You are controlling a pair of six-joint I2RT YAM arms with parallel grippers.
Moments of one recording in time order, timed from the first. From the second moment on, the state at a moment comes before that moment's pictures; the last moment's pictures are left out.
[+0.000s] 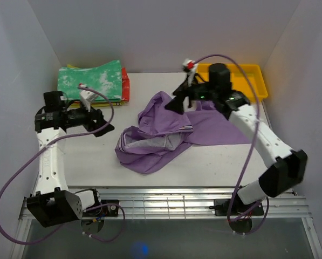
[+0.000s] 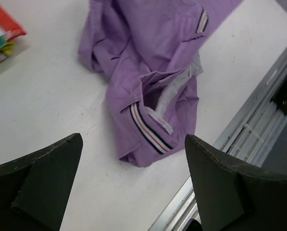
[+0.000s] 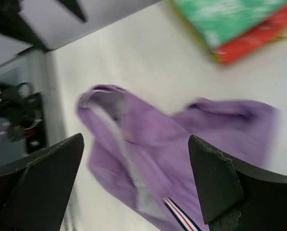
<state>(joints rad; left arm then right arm) 0.38 1.19 1.29 -1.06 1.07 0.63 0.64 1.61 1.53 -0.30 -0.78 0.01</state>
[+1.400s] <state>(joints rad) 0.20 1.13 1.04 -0.70 0.40 0.15 -0.27 1.84 1.25 -0.65 -0.51 -0.54</state>
